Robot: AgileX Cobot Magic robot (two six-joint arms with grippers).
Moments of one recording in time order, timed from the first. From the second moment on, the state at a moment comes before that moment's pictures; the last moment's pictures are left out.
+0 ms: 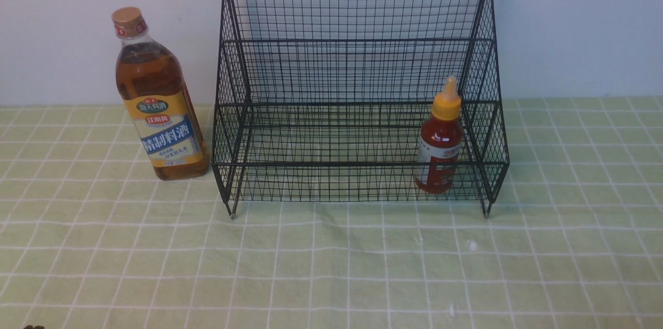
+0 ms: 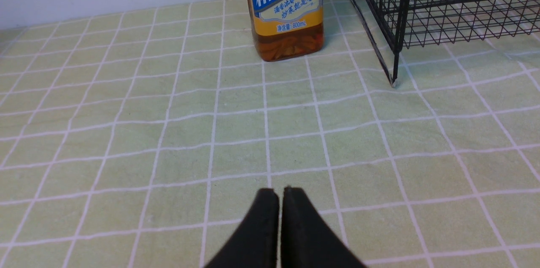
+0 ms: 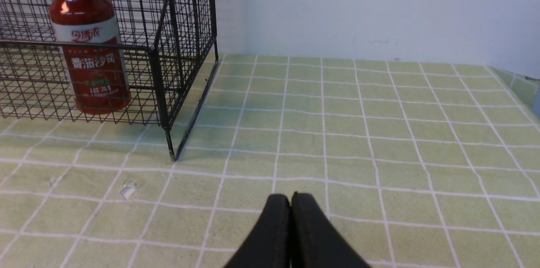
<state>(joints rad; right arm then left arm) 0.04 -0.01 0.02 -0.04 0.37 0.05 -0.02 -0.01 0.03 -0.07 0.38 0.12</state>
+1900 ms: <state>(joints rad) 0.04 -0.01 0.02 -0.04 0.37 0.05 -0.04 1.33 -0.87 0.03 -0.27 -0.11</state>
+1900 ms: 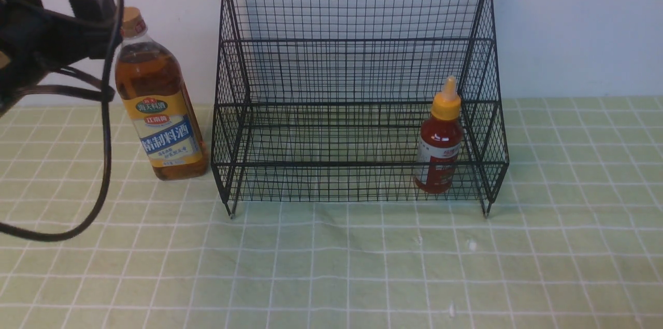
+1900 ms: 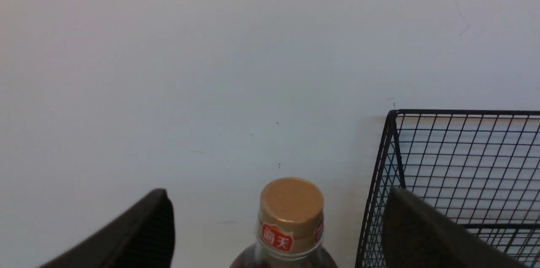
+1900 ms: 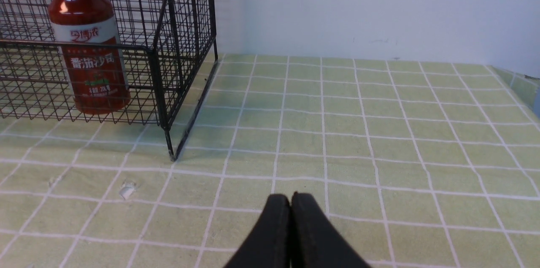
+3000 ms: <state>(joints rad) 0.04 -0.01 0.02 -0.04 0.37 0.05 -0.04 1.71 -1.02 0.09 -0.45 -0.15</state>
